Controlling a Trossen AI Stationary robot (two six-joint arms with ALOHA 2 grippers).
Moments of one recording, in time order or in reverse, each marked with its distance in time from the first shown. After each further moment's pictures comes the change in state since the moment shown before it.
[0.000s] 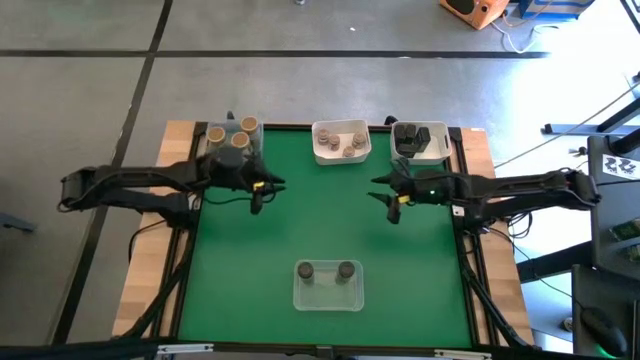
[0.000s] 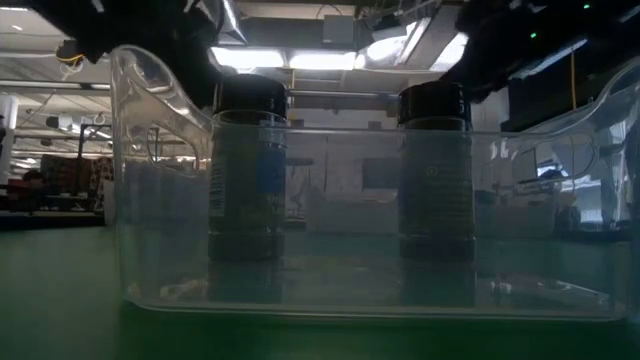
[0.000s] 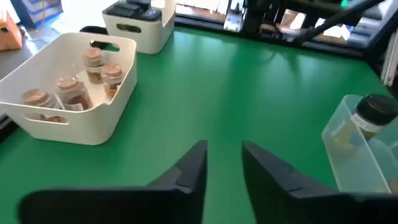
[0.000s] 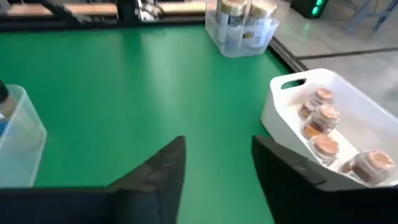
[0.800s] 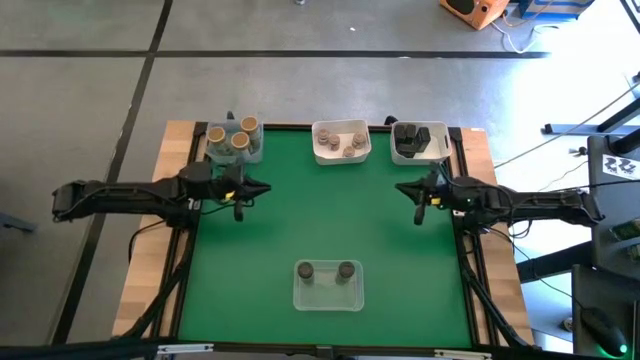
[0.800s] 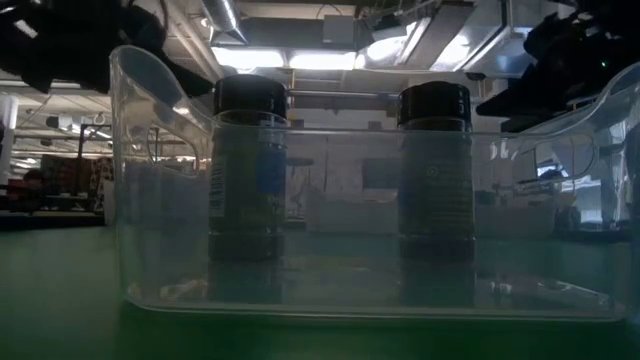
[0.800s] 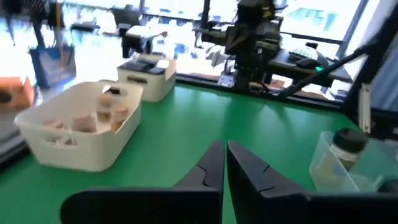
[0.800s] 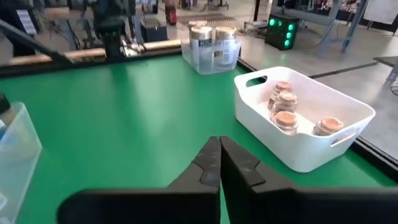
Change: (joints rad) left arm -0.053 -0.336 -0.339 0.316 -0.059 -0.070; right arm -0.001 -0.555 -0.337 -0.017 0.070 0.059
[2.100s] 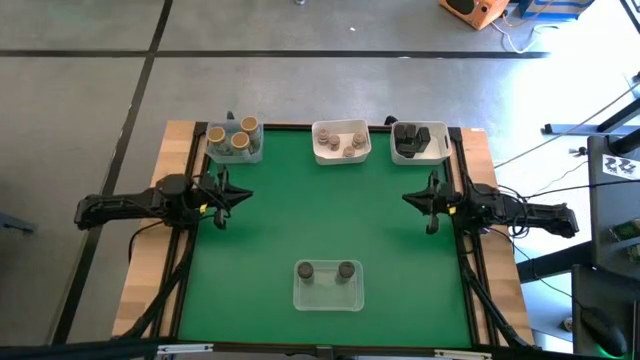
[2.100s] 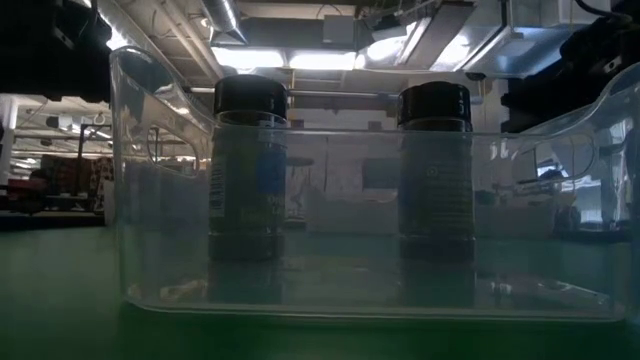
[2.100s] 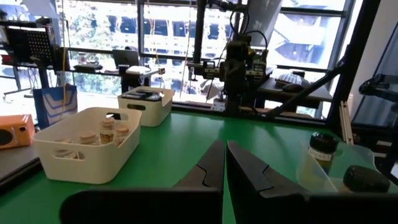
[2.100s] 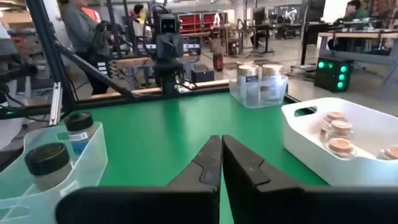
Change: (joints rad) left arm -0.132 -0.592 -0.168 -0.258 -0.129 0.043; right arm 0.000 -0.431 -0.206 -0.006 -0.185 -0.009
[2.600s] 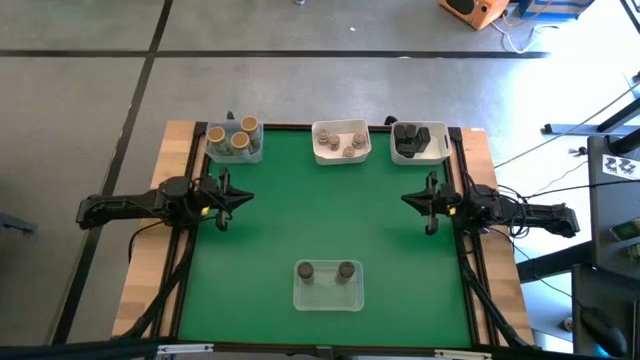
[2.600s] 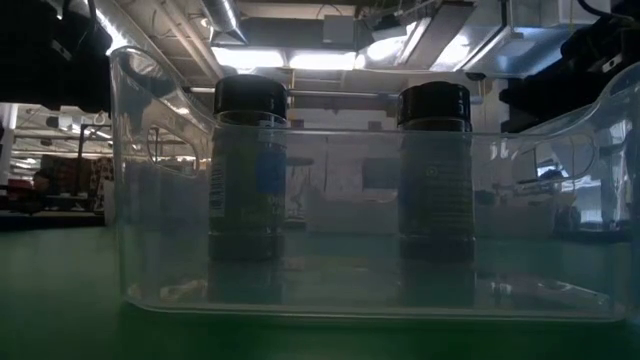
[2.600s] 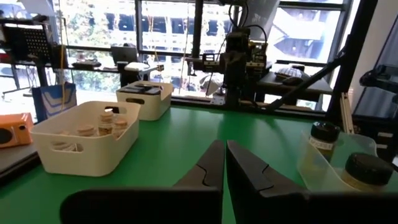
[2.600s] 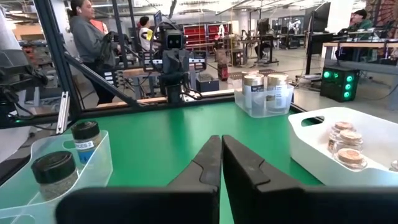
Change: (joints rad) left arm -0.011 -0.032 -0.044 -0.003 -0.007 0.016; right arm 0.000 0.009 -0.042 0.091 -0.017 -0.003
